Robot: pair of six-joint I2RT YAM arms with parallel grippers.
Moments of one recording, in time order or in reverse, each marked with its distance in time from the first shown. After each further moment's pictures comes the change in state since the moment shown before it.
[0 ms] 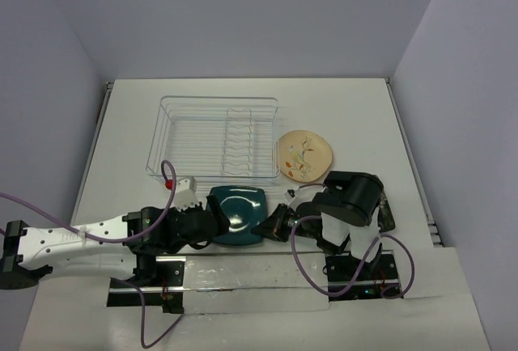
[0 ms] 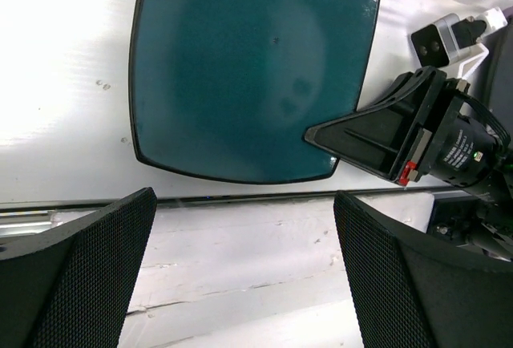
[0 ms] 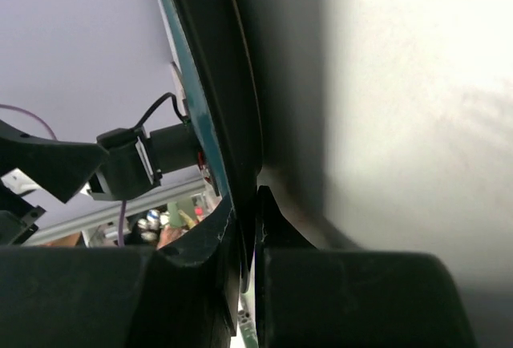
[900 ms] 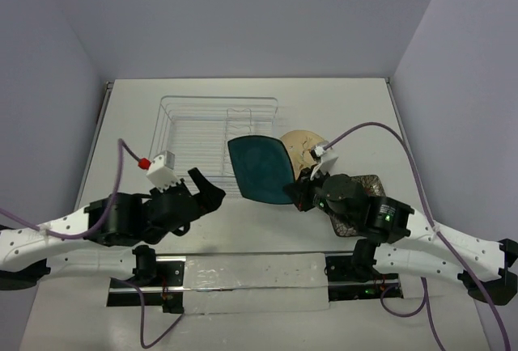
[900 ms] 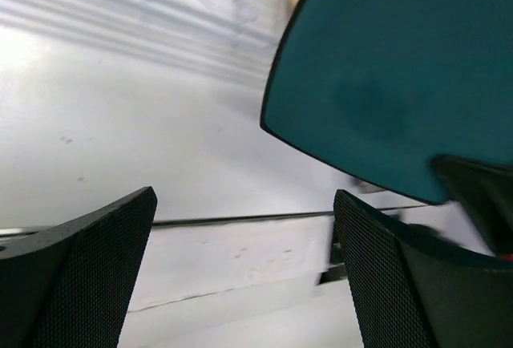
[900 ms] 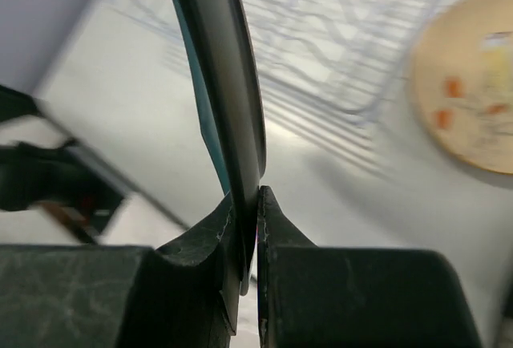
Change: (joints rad) left arm -0.001 -0.009 0.308 -0.146 -0.148 0.023; right arm 0.169 -1.247 0.658 -1.862 0.591 -0.838
